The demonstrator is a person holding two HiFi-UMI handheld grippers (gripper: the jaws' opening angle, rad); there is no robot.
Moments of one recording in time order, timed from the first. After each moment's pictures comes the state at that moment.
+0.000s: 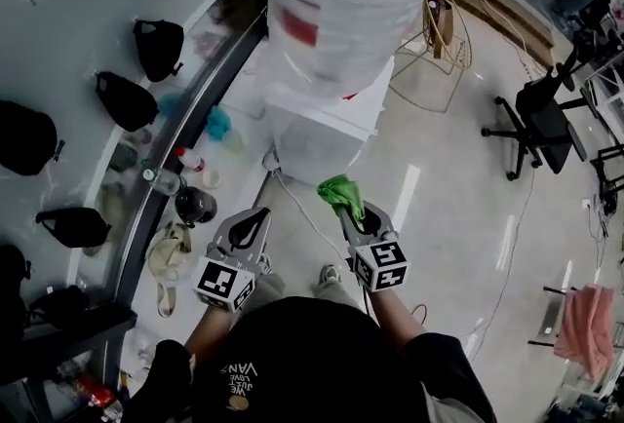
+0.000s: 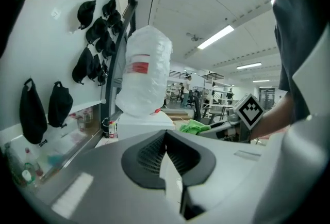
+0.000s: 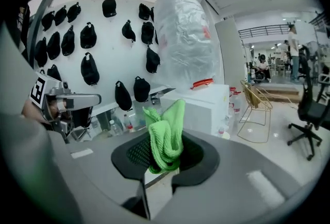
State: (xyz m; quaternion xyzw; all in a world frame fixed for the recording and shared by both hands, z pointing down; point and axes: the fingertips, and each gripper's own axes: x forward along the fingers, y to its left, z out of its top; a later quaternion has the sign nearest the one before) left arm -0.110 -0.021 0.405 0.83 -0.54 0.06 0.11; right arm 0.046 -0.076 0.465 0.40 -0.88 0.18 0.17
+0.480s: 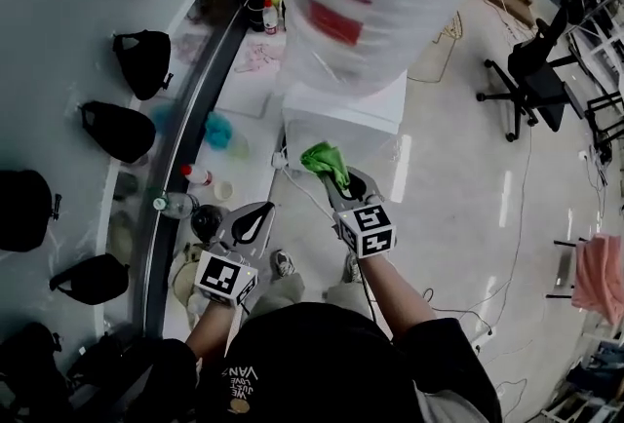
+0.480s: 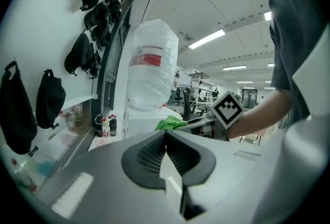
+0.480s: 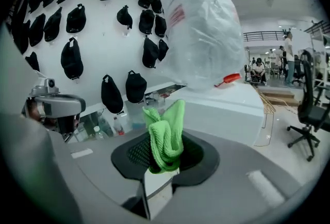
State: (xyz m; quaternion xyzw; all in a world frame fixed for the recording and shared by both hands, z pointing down) left arm -0.193 -0.064 0.436 0.88 -0.45 0.07 0.12; right arm -0.075 -0.141 0.496 0.44 -0.86 0.17 0.18
